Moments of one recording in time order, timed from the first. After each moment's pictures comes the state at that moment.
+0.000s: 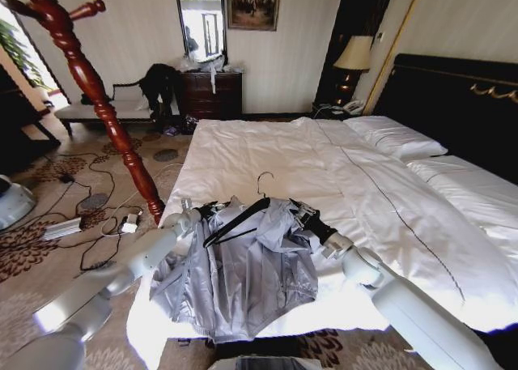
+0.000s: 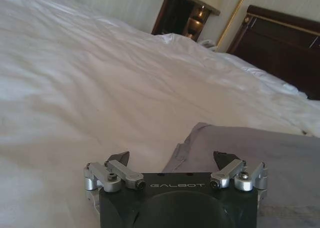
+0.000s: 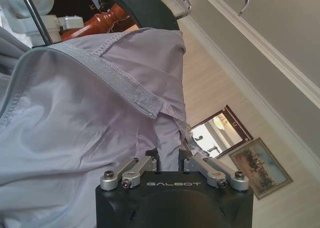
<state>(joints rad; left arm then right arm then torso) 0.28 -1.09 0.43 -0.81 -1.18 0.11 0.37 -1.06 0.76 0.14 1.87 -0.29 0.16 0.04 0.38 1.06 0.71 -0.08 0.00</state>
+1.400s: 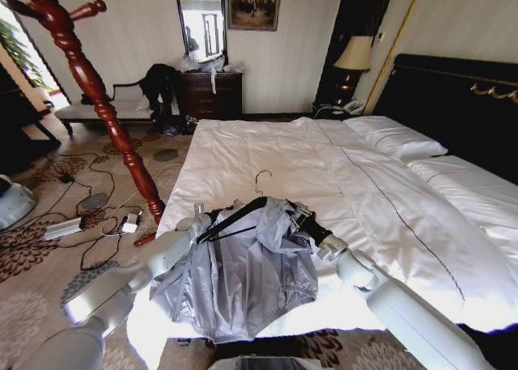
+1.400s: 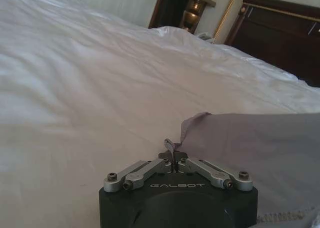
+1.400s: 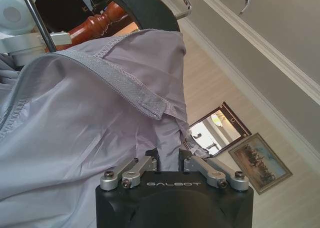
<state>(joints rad) 0.33 -1.13 0.40 -0.84 -1.11 0.08 0.33 -1.05 0.77 0.12 1.87 -0.28 0.14 0.06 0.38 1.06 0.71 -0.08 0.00</state>
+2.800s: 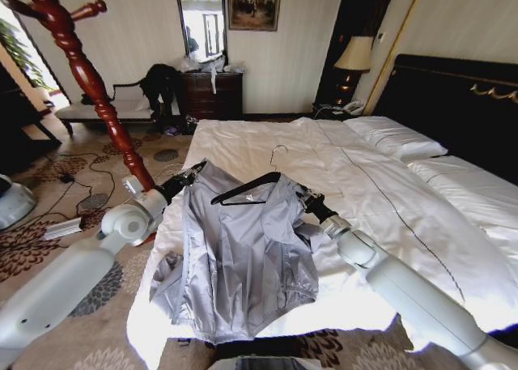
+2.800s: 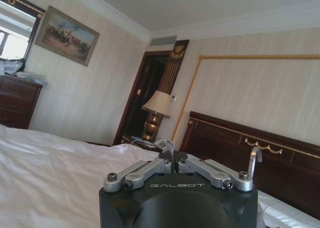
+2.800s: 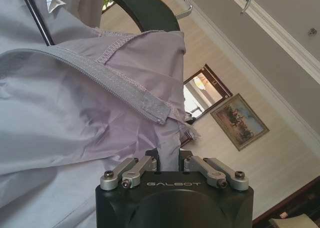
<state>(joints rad) 0.75 -0.58 -0.16 -1.99 -1.38 0.11 0.03 -0.84 0.71 0.01 1.77 -0.09 -0.03 0.12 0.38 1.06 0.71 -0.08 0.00</state>
